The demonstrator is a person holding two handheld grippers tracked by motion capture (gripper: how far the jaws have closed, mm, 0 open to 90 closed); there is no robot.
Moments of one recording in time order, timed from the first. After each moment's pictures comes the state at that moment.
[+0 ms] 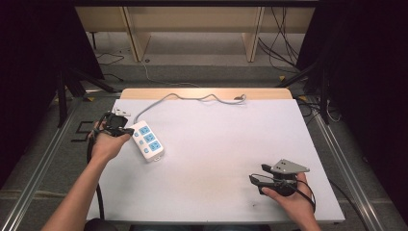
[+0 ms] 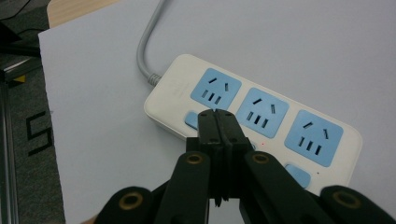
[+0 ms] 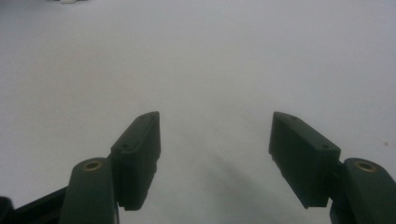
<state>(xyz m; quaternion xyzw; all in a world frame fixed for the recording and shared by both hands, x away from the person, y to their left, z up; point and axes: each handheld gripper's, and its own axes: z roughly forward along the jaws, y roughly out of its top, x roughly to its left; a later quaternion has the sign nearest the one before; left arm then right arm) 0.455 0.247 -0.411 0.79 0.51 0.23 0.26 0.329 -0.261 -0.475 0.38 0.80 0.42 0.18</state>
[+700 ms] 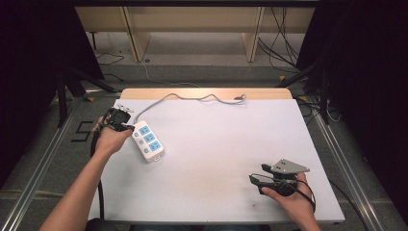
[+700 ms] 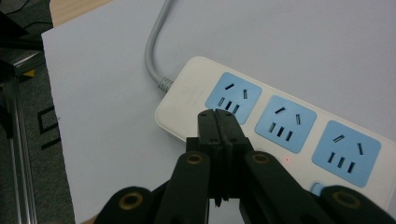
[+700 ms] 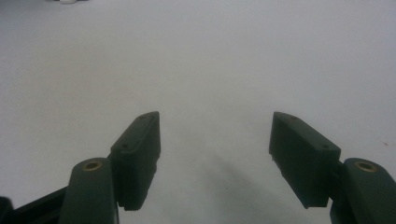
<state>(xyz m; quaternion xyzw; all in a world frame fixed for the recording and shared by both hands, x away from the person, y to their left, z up) 0.477 0.245 -0.416 0.80 0.51 0.23 0.22 0.329 -0.261 -0.475 0.39 0.80 0.42 0.18</state>
